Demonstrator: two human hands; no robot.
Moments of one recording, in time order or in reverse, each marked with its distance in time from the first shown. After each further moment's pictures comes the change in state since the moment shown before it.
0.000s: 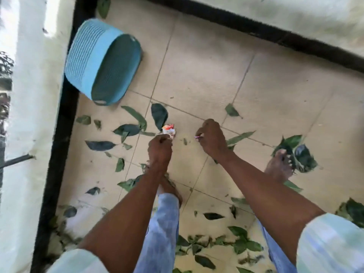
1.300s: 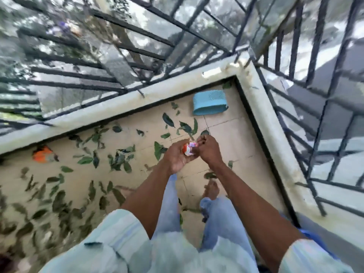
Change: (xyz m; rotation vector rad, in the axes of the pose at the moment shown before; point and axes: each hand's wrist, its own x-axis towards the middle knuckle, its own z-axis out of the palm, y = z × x) left_hand -0.386 0.076 -0.251 -1.426 -0.304 -0.132; right_hand -0.286 -0.427 -0.218 -0.091 -0.425 -0.124
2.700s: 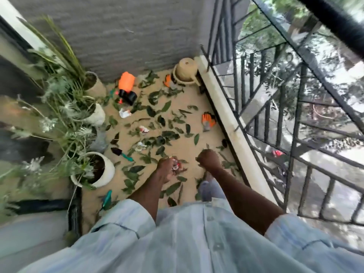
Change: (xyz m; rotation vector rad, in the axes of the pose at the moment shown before) left_hand -0.330 0.034 -0.464 -1.180 0.868 0.567; right_hand -0.250 -0.257 0.564 -1.466 -0.993 -0.889
